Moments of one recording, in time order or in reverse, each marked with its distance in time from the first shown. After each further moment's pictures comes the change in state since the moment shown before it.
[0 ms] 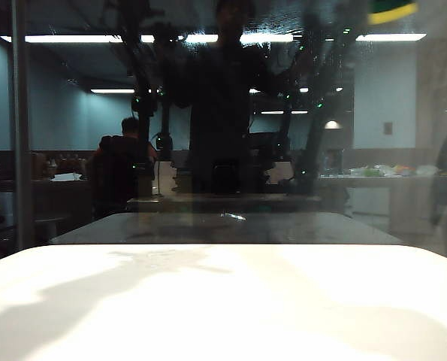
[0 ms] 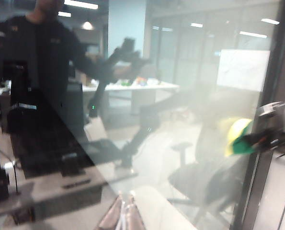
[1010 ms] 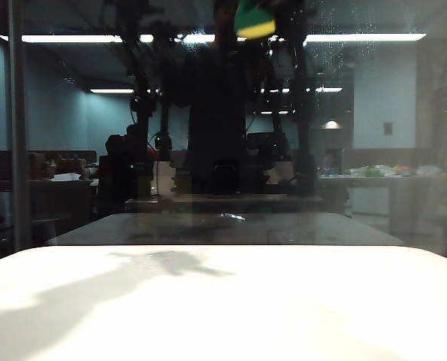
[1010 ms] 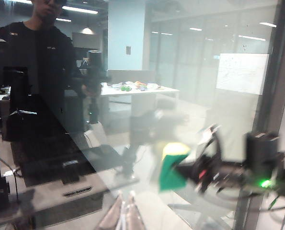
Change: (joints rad) left arm 0.000 -0.027 0.000 0.000 0.000 0.000; right arm 0.411 0.114 0.006 0.123 -0.045 0.019
